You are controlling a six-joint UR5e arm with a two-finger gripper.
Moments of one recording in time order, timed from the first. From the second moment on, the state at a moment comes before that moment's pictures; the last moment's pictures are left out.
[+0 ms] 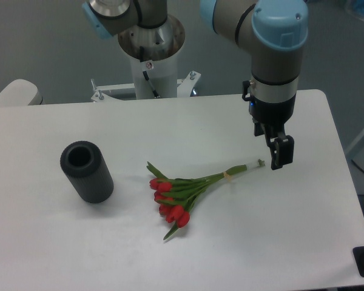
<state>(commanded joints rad) 2.60 -1.84 -1.39 -1.24 1.56 1.94</state>
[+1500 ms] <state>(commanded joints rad) 2.49 -1.92 -1.56 -1.10 1.54 1.42</state>
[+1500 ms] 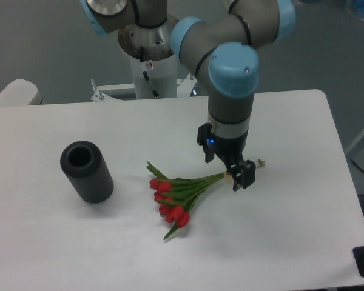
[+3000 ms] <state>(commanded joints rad) 2.42 -2.04 -1.80 -0.87 1.62 1.27</state>
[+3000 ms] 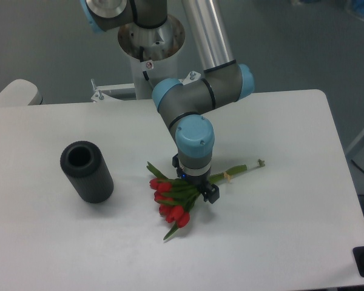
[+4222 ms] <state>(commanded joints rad) 2.43 -1.99 -1.68 -0.89 1.49 1.35</state>
